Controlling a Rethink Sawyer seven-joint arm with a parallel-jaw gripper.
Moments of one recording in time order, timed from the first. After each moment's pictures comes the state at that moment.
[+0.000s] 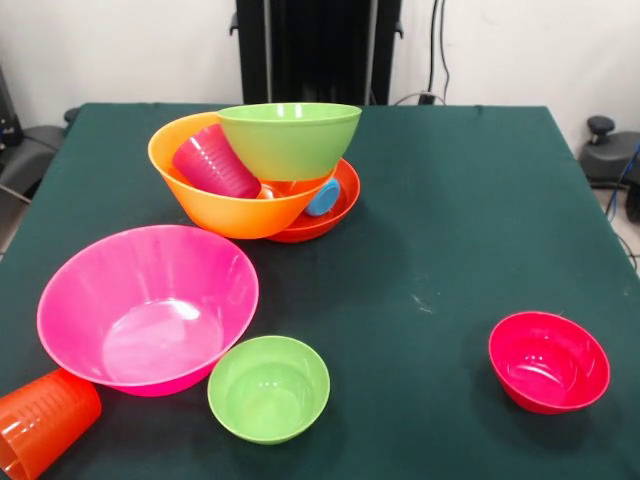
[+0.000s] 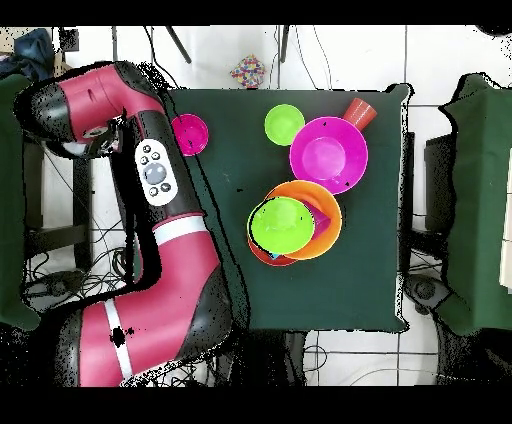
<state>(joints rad) 0.10 -0.20 0.46 0.58 -0.45 1.34 2.44</state>
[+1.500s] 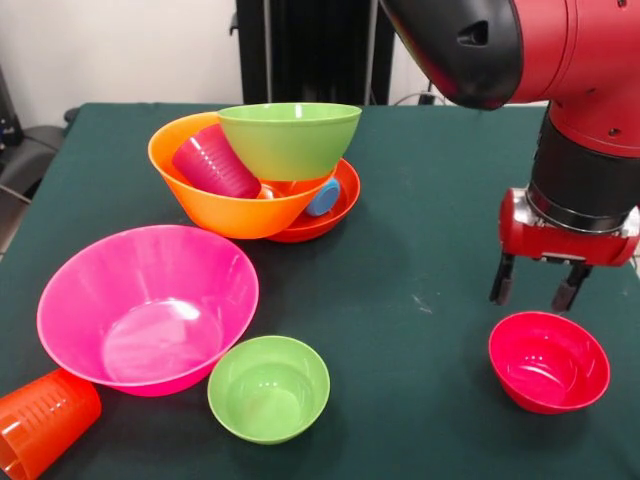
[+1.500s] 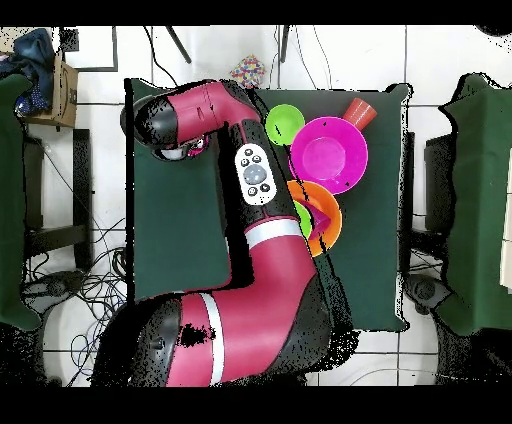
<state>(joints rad) -0.15 -0.34 0.43 0.98 -0.52 1.01 2.19</state>
